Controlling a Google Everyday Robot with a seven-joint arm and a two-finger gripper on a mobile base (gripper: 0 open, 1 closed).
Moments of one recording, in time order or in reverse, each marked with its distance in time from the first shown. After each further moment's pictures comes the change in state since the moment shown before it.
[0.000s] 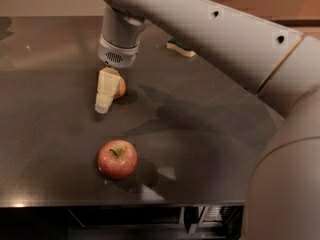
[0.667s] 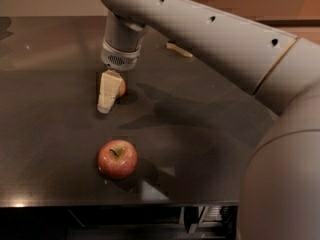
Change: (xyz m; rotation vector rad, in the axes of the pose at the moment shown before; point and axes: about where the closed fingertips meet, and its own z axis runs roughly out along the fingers) arm 0.006 -0.012 0.014 0.014 0.005 0.037
